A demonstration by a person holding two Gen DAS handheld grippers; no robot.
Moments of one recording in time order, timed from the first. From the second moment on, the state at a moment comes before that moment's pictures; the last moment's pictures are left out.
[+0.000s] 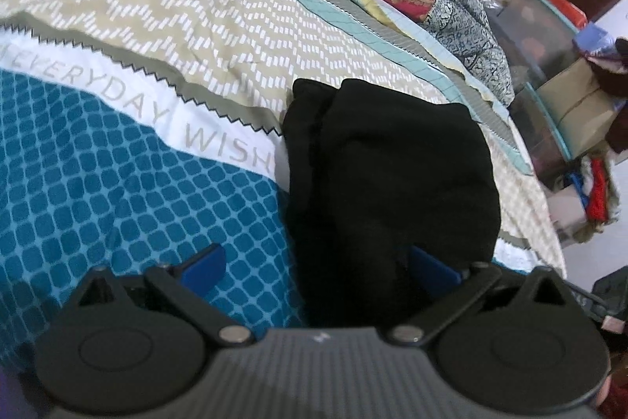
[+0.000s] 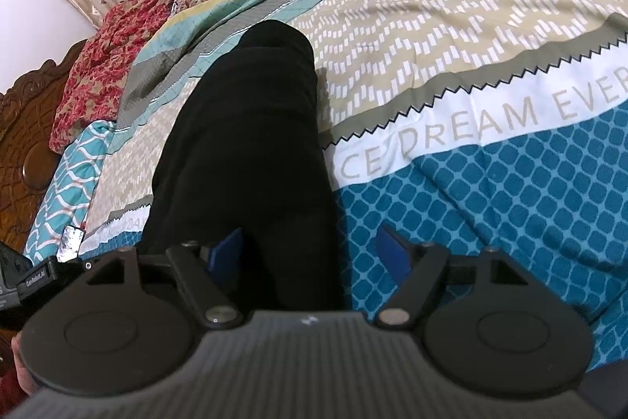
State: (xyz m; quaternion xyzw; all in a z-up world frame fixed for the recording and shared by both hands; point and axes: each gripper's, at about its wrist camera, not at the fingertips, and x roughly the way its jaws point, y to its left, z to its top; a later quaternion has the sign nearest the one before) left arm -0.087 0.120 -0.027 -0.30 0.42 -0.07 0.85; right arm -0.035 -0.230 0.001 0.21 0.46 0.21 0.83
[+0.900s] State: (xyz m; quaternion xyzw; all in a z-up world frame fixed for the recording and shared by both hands) left arm -0.074 0.150 -0.021 -0.37 0.42 -0.11 0.82; right arm -0.031 -0.243 0.004 0.25 0.45 0.23 0.83
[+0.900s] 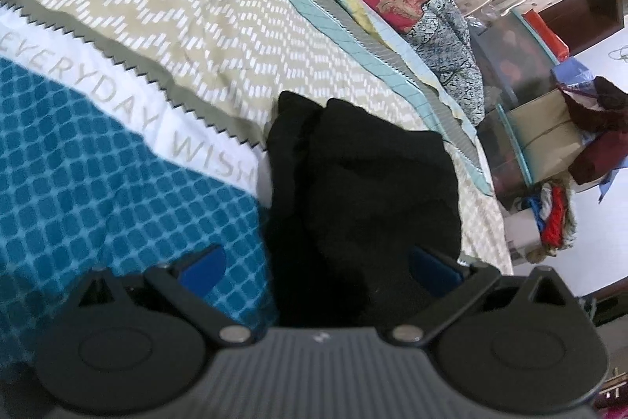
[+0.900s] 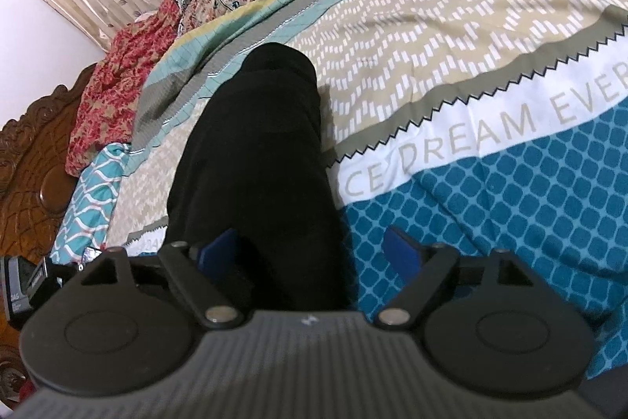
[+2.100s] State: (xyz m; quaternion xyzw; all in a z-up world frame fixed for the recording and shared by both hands) left arm 0.194 0.099 0.082 -0.25 0.30 -0.13 0.91; right arm 0.166 -0.147 0.083 0.19 0.22 0.35 0.89
